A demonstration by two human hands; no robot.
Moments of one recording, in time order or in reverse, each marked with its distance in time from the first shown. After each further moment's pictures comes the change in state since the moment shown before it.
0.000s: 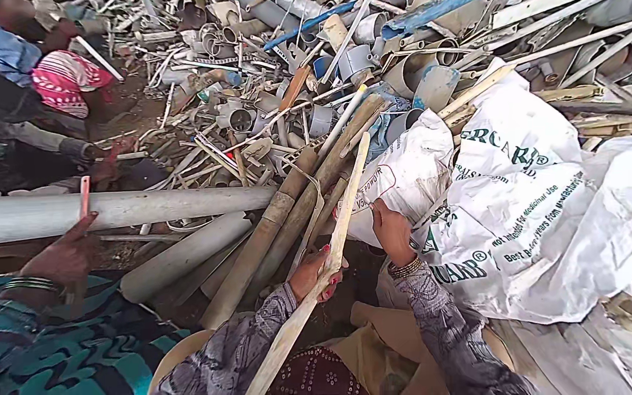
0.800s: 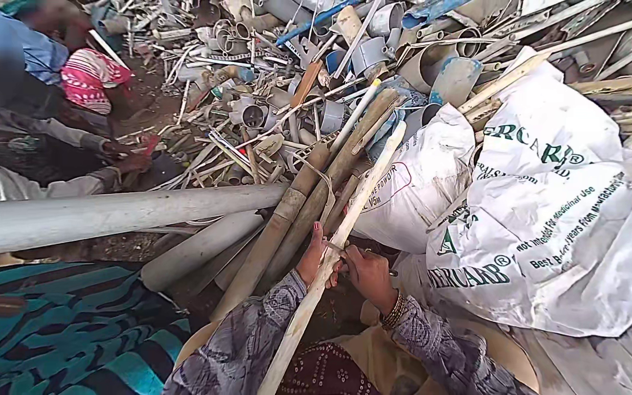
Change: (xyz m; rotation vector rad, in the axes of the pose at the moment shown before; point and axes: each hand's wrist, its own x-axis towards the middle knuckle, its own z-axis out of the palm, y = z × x) left_hand 0.005 0.021 0.001 0.082 0.260 -0.014; right_hand -0.061 -0.025 0.053 0.087 0.331 -0.517
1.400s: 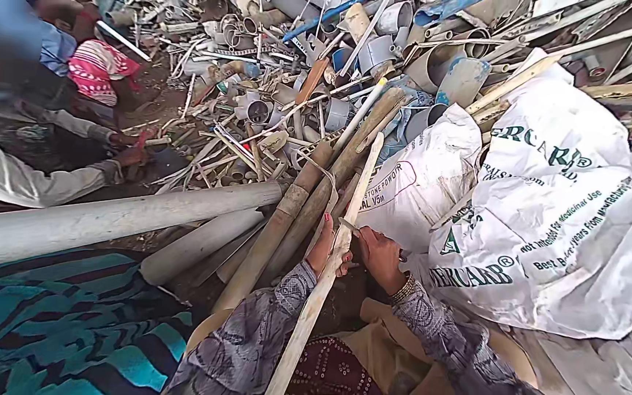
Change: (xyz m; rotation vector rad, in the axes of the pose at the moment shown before) left_hand 0.007 0.004 0.008 -0.109 -0.038 -0.033; right_hand 0.013 0.017 0.003 -0.066 0.039 0.085
